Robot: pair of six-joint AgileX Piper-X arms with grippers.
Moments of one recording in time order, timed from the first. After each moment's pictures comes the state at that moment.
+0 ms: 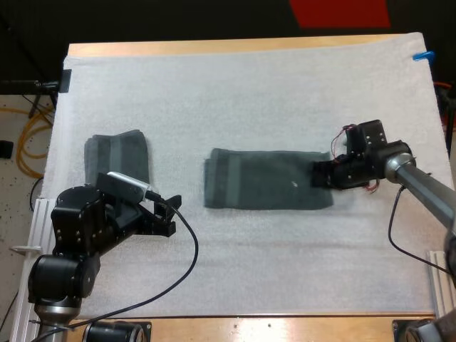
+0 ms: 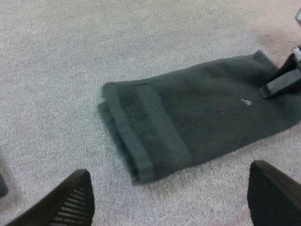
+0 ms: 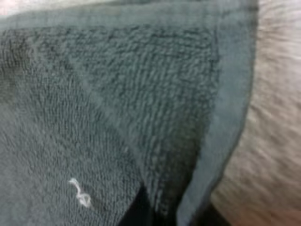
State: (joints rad) left arm -0.09 0.67 -0.71 0.80 0.44 -1.77; right arm 0.25 1.76 -0.97 0.56 -0.45 -1.50
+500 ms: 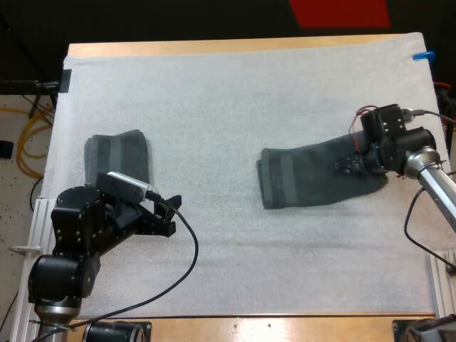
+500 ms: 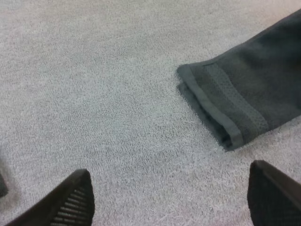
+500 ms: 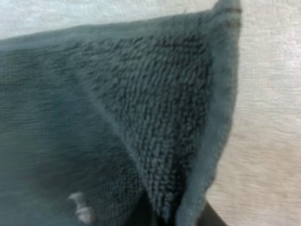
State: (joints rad) left arm -0.09 0.67 -0.71 0.80 0.44 -1.77; right arm 0.27 1.57 -1.06 0.81 0.14 -1.73
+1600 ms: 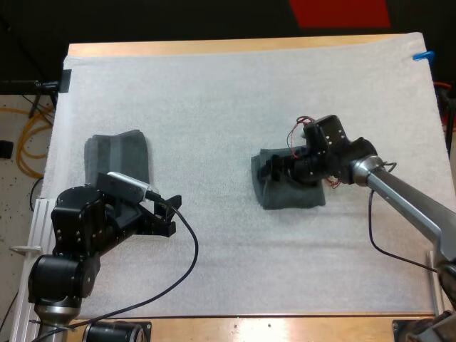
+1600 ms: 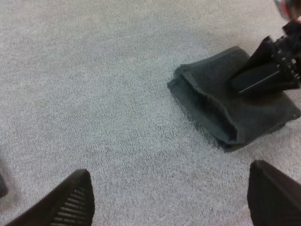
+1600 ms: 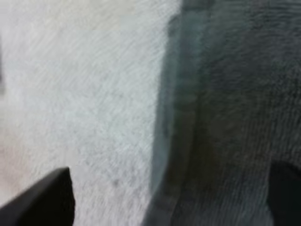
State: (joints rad) left arm -0.09 0.67 -0.71 0.80 0.44 -1.77; right arm 0.48 1.72 -1.07 0.50 -0.48 -1.35
